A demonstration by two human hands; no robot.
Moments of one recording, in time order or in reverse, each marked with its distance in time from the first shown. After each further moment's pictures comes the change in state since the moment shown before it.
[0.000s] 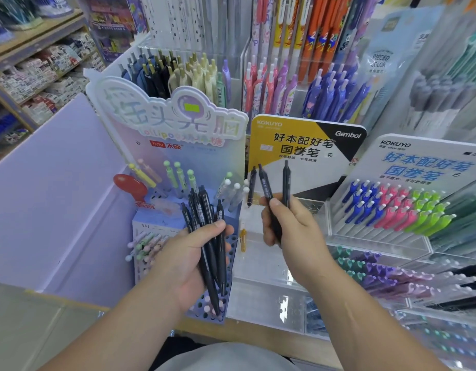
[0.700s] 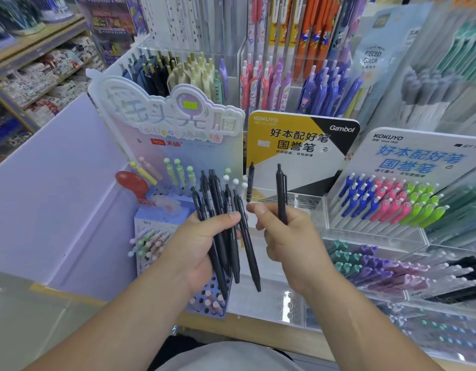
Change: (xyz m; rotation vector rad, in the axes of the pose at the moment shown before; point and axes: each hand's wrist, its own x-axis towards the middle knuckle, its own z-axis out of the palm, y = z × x) left_hand -0.009 0.006 0.024 0.076 -0.052 0.108; right_hand -0.023 -0.004 0.003 -0.007 0.005 0.090
